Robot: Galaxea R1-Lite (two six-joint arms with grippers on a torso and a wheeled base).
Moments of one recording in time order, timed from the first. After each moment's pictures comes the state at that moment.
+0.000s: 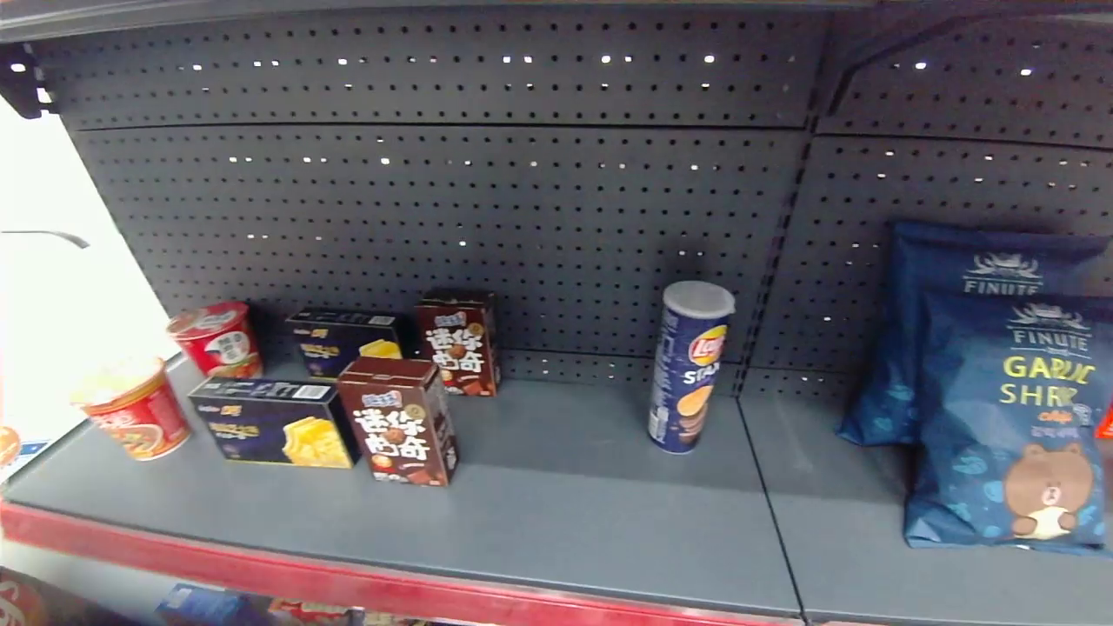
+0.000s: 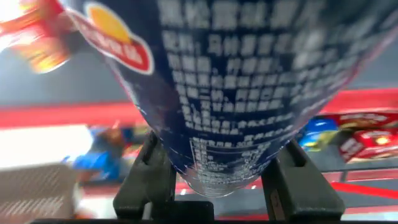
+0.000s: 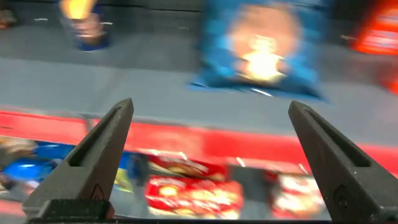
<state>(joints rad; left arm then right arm) -0.14 0.38 -0.23 0.05 -0.03 0.00 0.00 0.00 0.00 0.00 0.01 -0.01</state>
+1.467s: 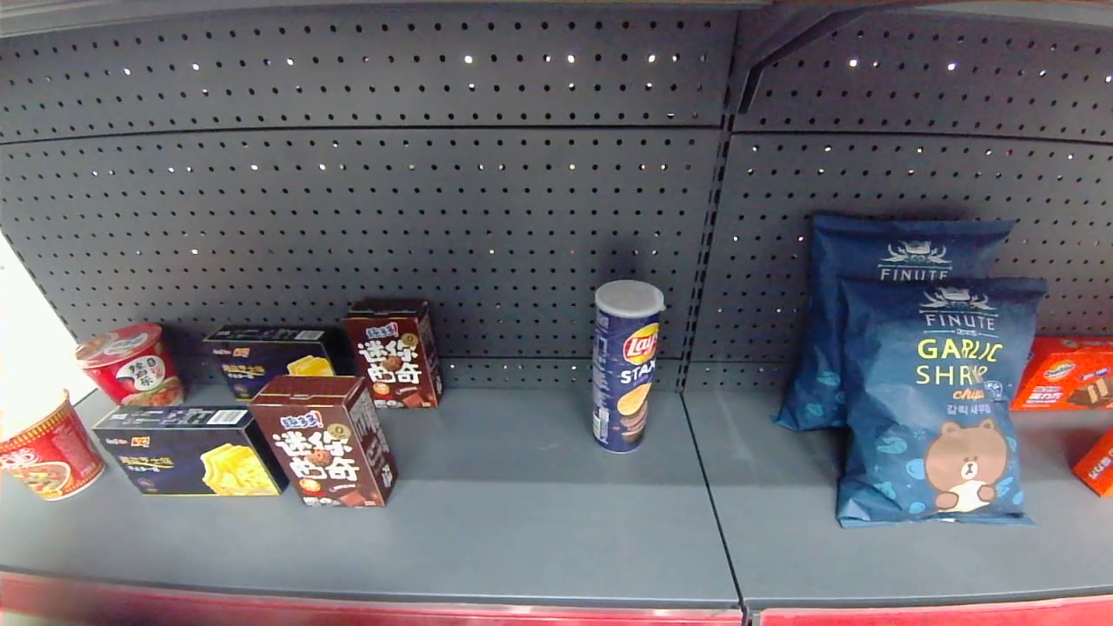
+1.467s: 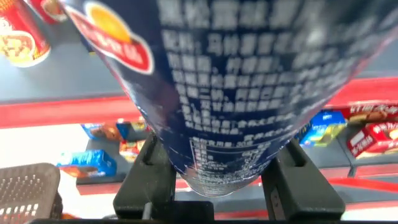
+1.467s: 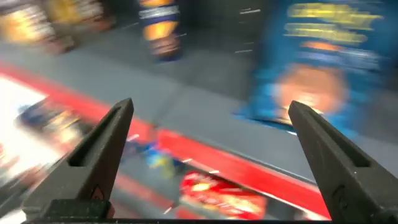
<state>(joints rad) -0.14 0.22 -0.21 0.21 0.08 0.00 0.21 0.40 -0.34 0.02 0.23 -0.03</state>
